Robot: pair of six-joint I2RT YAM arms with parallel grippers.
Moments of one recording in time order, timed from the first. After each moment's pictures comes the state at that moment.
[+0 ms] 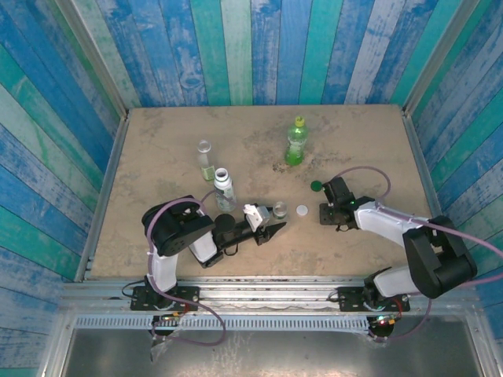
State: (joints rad) left arm -0.89 1.92 0.31 1.57 0.23 0.00; right arm 0.44 1.40 0.59 -0.34 0.17 0.41
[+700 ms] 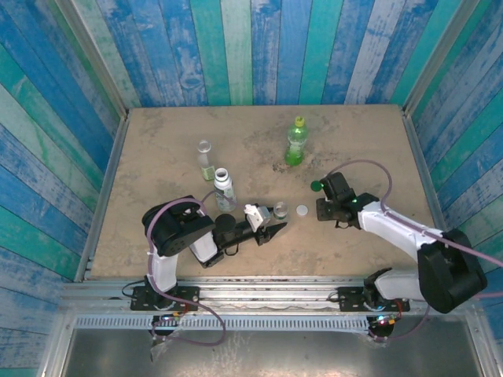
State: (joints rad) left arm -0.89 1.92 0.31 1.57 0.24 0.00; right arm 0.50 1.29 0.68 -0.46 0.16 0.37
